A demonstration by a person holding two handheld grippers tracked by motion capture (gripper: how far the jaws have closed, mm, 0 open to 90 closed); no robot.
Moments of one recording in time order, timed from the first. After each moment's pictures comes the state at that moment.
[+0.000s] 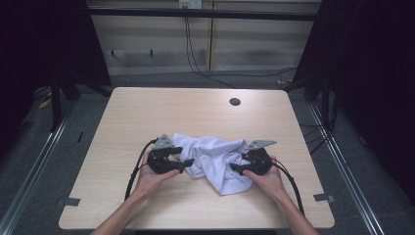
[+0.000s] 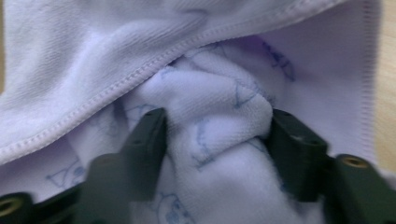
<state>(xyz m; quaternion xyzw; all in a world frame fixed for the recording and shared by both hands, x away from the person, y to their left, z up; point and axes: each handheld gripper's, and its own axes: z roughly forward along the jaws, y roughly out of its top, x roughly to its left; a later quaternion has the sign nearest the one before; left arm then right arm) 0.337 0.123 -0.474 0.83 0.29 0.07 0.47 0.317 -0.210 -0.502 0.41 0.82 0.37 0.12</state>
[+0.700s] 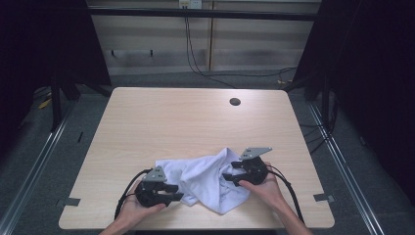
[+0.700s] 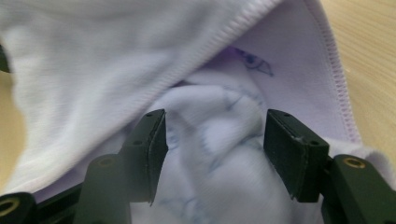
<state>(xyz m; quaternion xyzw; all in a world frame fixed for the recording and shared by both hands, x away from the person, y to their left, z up) 0.253 0.164 -0.481 0.86 0.25 -0.02 0.44 0.286 -0.188 -0.487 0.35 0.84 0.40 0.08</state>
